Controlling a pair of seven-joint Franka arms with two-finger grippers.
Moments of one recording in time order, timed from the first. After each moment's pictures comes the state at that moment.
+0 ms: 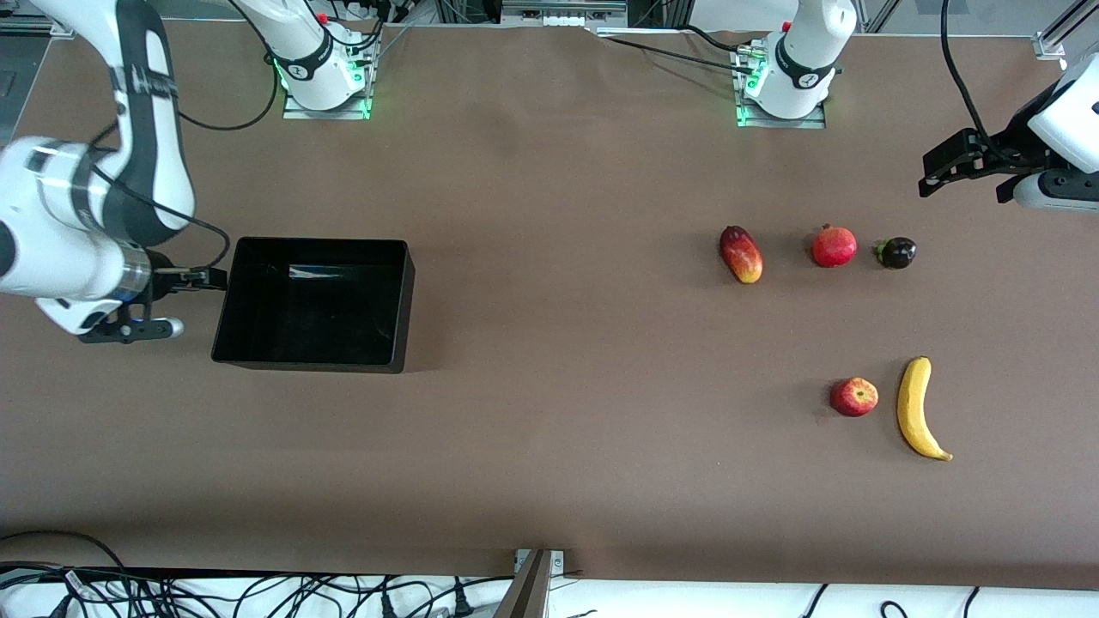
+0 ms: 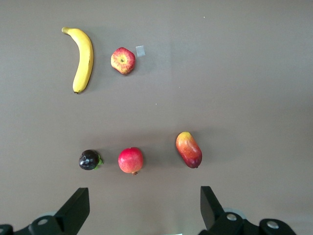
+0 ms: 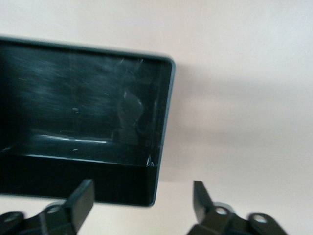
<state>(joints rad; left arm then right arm) -0.11 -0.02 0.07 -1.56 -0.03 1.49 0.01 0.53 0.35 -0.64 -1.68 0.12 1.76 -0.24</state>
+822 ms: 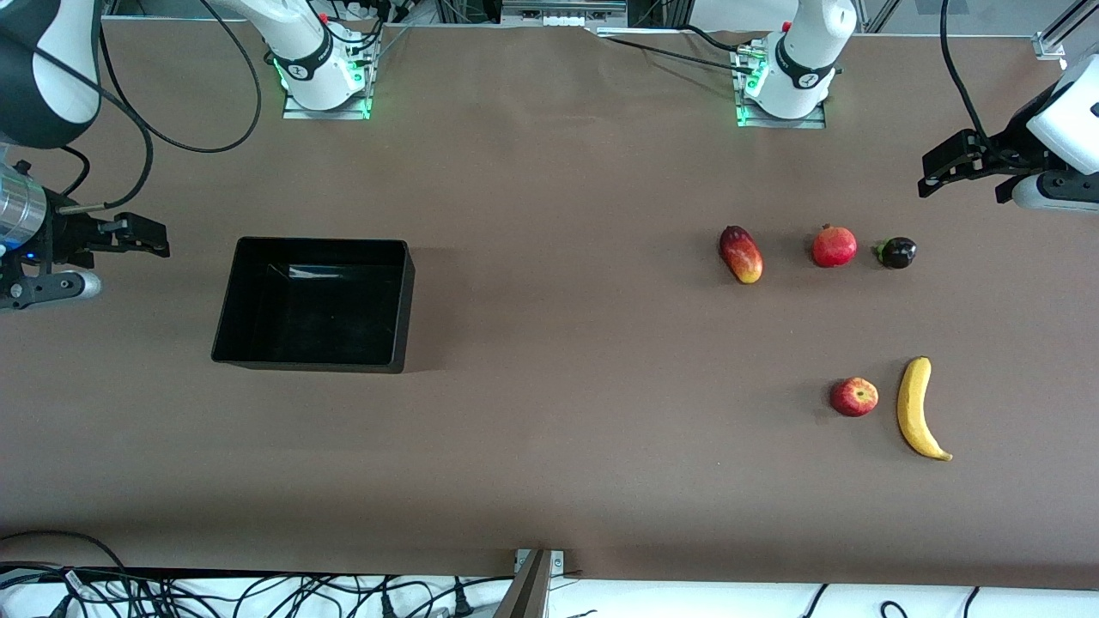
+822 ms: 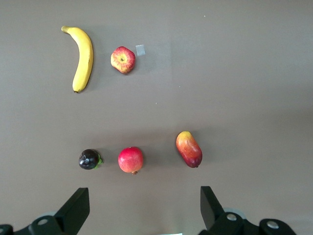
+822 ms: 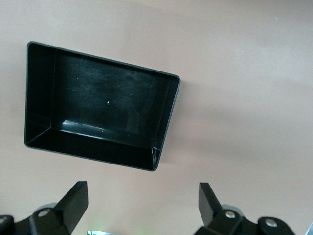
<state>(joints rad) -0.11 -0.02 0.07 -1.57 -0.03 1.49 0.01 0.47 0.26 -0.54 -1.41 0.05 1.49 -0.26</state>
